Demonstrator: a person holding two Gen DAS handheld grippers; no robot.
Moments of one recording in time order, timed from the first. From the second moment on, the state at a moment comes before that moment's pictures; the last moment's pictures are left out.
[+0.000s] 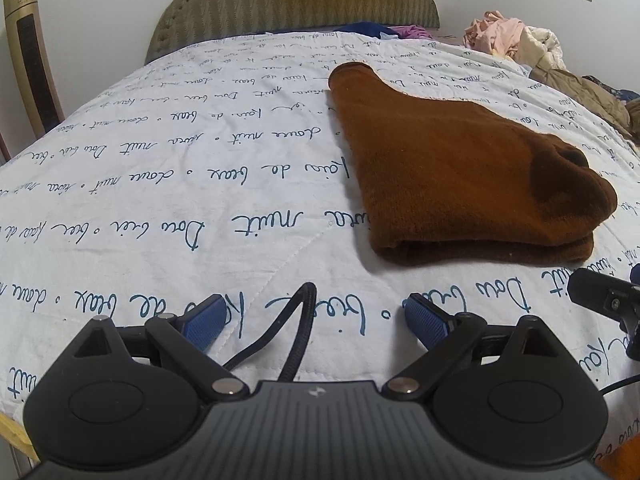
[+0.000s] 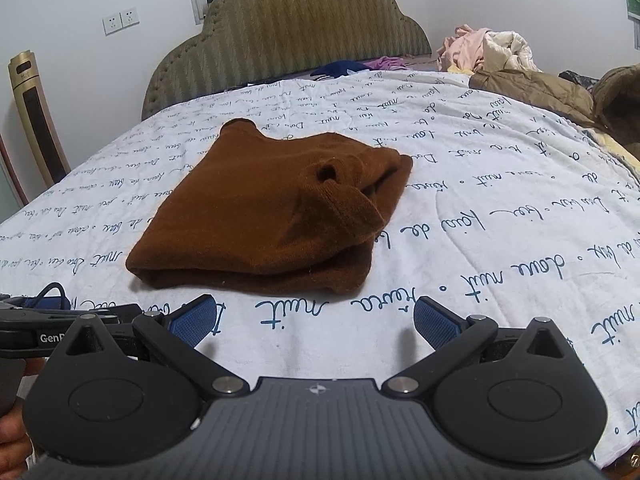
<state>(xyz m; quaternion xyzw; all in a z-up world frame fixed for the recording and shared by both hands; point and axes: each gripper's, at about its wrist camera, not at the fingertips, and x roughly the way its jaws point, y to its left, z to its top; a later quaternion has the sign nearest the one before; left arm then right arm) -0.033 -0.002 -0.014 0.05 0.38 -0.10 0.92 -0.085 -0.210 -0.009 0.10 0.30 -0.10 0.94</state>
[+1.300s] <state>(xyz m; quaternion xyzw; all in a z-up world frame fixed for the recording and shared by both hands) -0.033 0.002 -0.004 0.03 0.39 -0.10 0.91 -0.088 -0.212 0.001 0.09 0.29 -0.10 0.95</state>
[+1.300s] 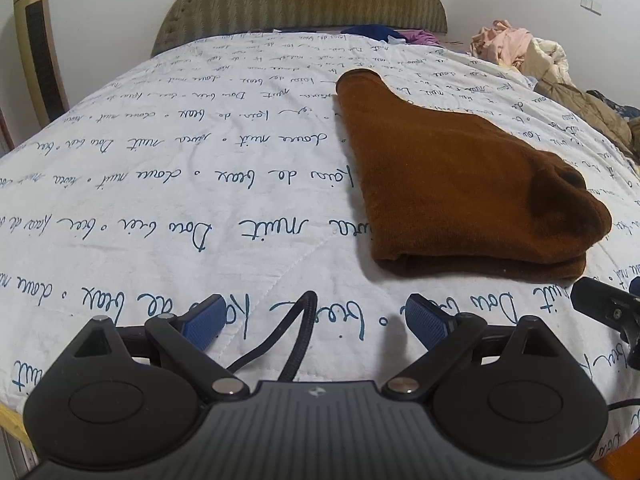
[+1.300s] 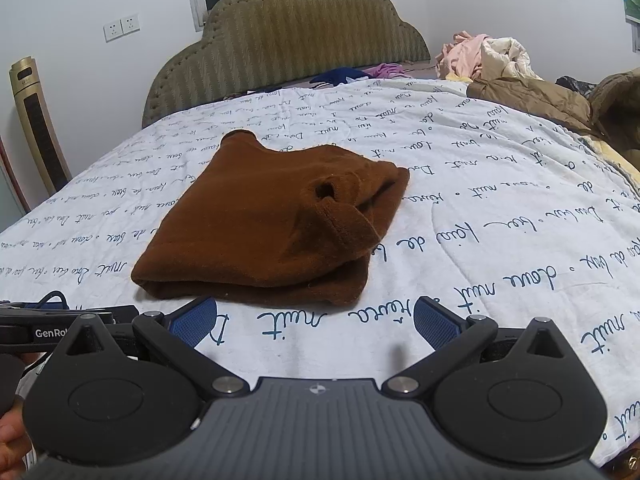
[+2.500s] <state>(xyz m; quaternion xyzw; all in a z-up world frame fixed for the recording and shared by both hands) -0.034 0.000 -0.005 0.06 0.39 -0.08 0.92 -0.091 -0.208 0.002 0.09 0.29 -0.10 0.95</state>
